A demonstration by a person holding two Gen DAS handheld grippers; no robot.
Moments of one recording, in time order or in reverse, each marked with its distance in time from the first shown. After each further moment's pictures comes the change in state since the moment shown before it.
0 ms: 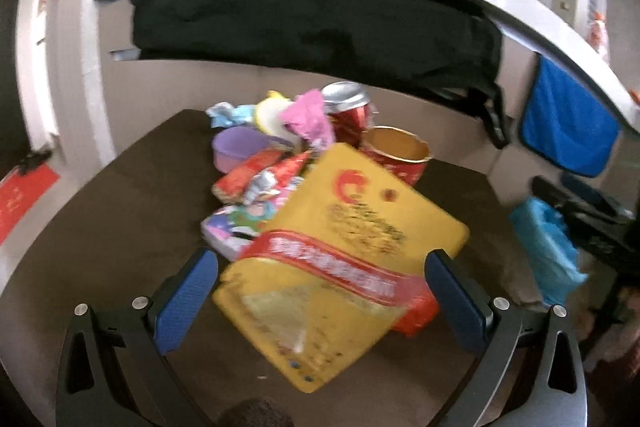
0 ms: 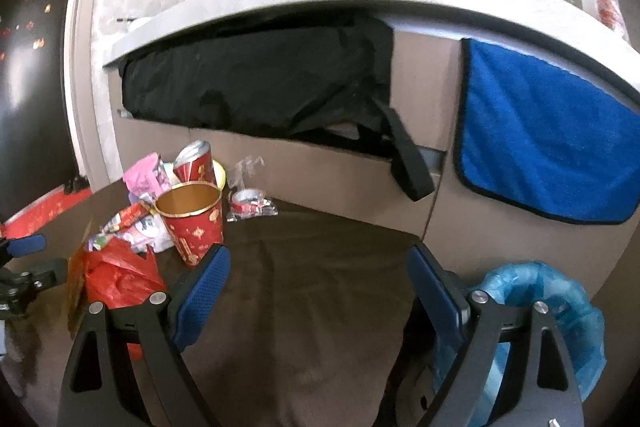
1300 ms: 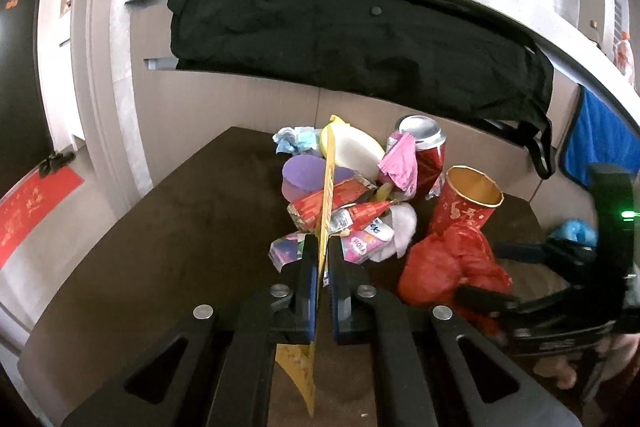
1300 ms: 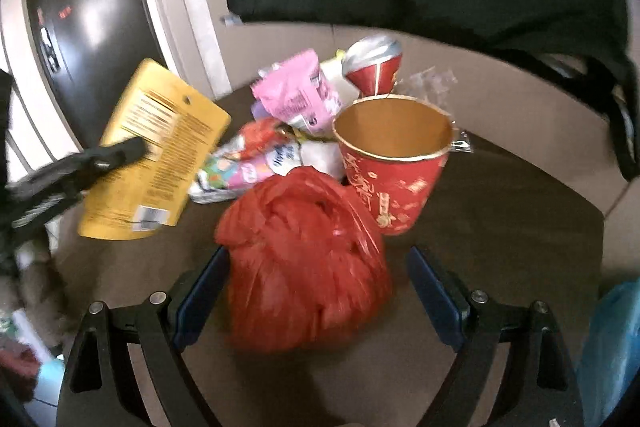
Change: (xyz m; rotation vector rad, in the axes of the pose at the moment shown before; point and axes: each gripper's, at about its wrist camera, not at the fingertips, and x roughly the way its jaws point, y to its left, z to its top) left arm 0.000 0.067 0.028 -0.037 -0.028 0.106; right arm 0.088 0.121 0.002 -0.125 0.354 0.396
